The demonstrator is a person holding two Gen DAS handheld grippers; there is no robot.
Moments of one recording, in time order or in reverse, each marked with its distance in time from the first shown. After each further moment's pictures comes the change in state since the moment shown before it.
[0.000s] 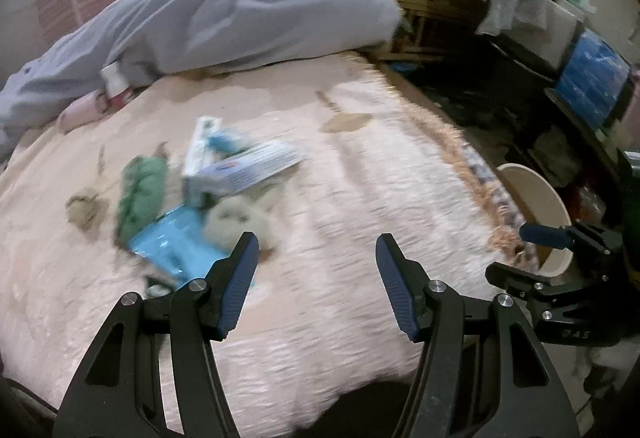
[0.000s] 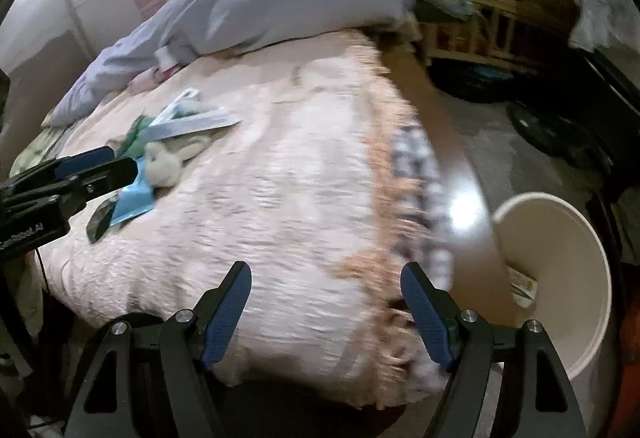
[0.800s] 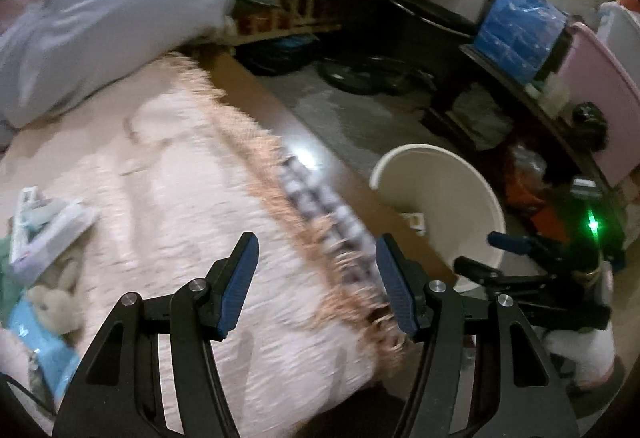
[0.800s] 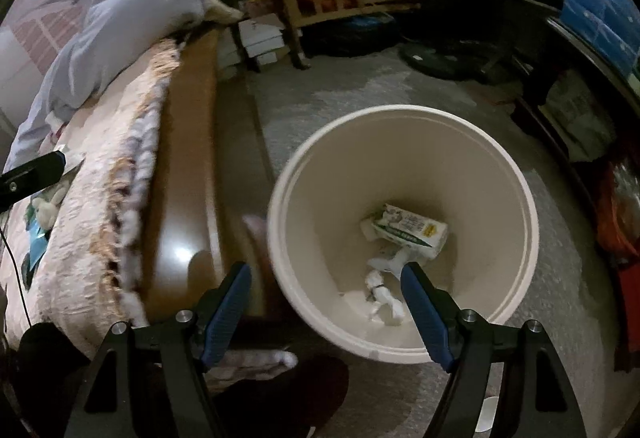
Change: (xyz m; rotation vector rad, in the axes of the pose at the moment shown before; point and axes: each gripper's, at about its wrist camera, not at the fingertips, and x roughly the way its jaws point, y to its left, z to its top) left arm 0.056 -0.162 0.049 0.178 0.084 -0.262; right arm -0.015 -0.188 -0.061 0.317 0.028 -0.175
